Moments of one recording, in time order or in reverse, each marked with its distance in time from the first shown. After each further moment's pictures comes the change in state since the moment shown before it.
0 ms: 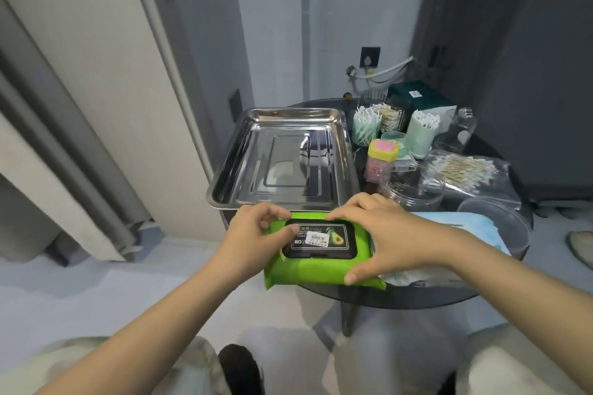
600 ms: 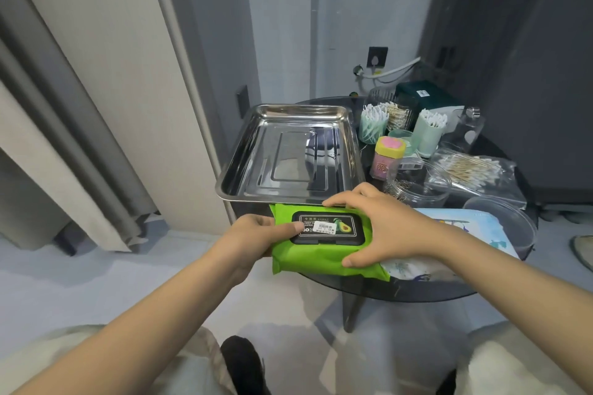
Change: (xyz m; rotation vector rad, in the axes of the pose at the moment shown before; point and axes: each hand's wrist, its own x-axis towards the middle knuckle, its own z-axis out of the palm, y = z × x) left_hand -0.006 -0.005 -0.008 -0.425 -0.184 -0.356; right_hand 0.009 -0.004 0.008 0.208 0.111 0.004
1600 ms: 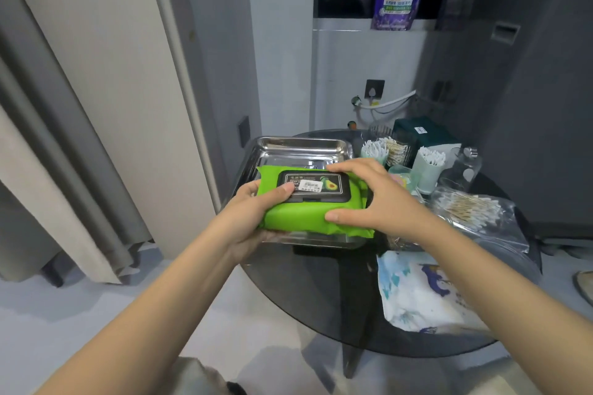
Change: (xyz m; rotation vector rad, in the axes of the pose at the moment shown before) left_hand 0.027 0.070 -0.012 -0.317 -0.065 0.221; right_hand 0.037 -0.012 -0.053 0.288 0.331 0.015
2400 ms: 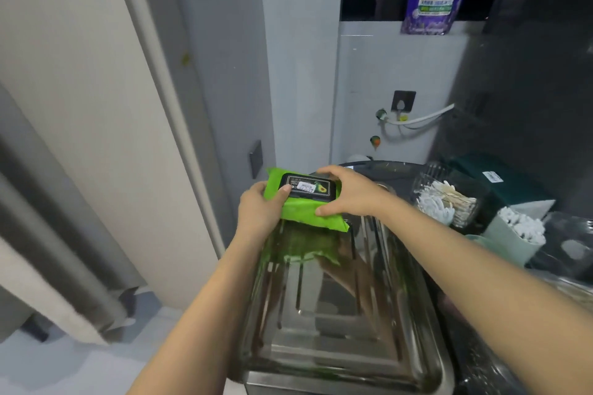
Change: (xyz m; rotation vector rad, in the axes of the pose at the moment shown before) left_hand 0.208 0.031 -0.057 0.566 0.485 0.245; right_hand 0.251 0.070 0.039 -0.041 -0.169 0.152
